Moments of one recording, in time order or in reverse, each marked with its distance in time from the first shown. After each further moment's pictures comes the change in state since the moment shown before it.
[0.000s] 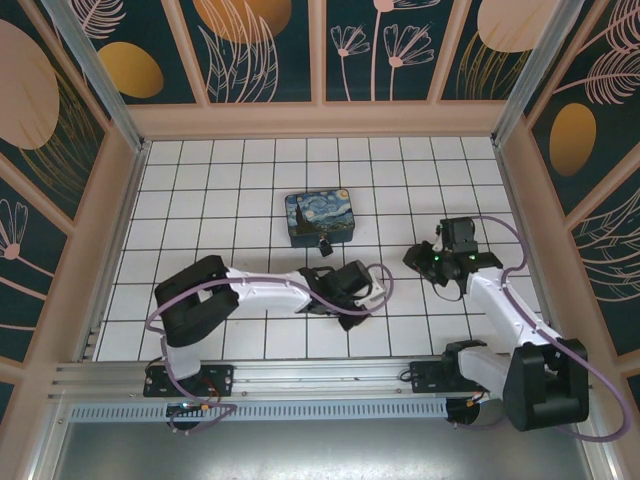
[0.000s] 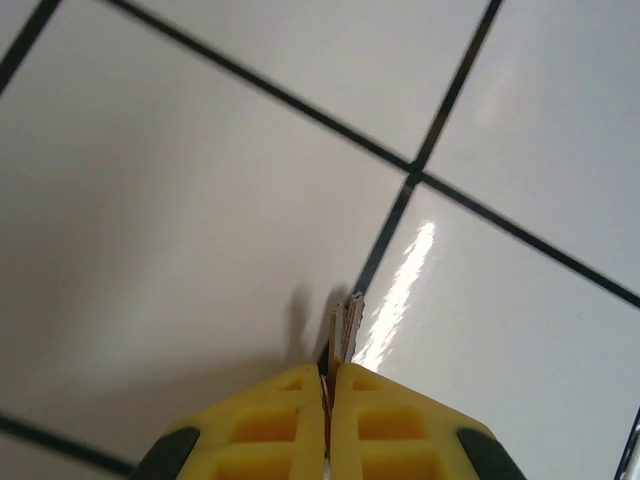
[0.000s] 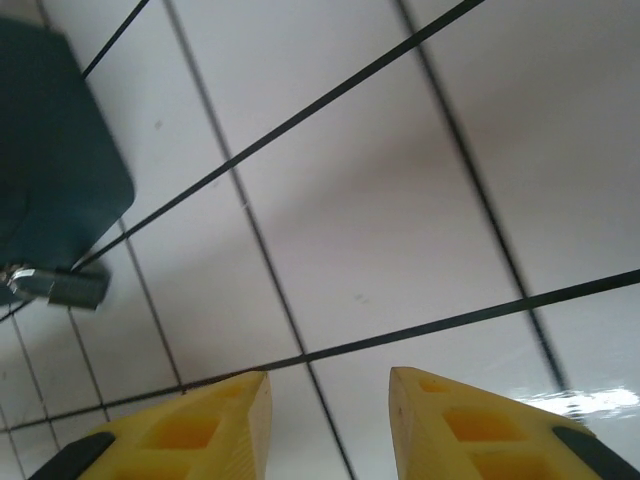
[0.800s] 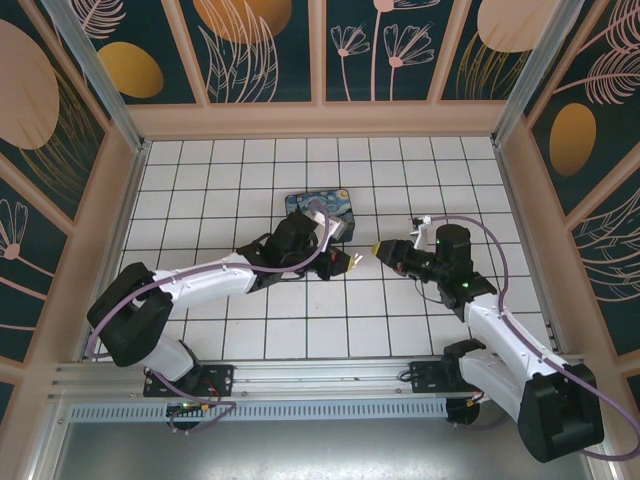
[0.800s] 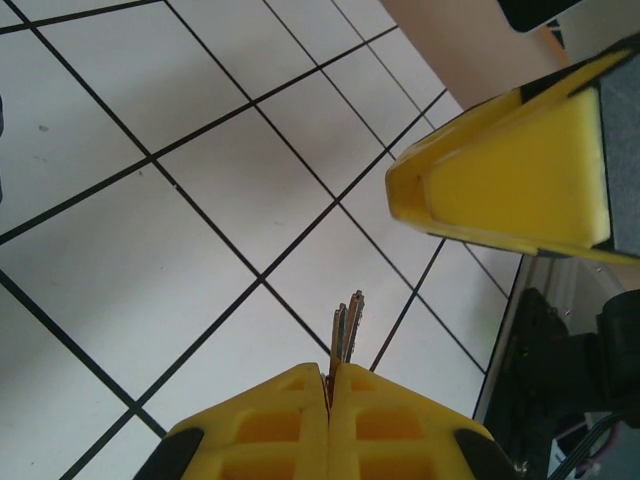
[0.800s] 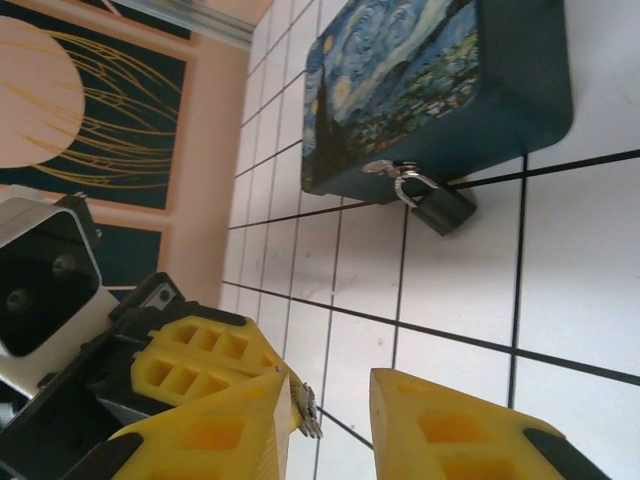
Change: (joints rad) left arm 0.277 -0.314 -0.178 0.342 0.223 -0.308; right arm 0.120 -0.163 -0.190 0.581 -0.402 0.192
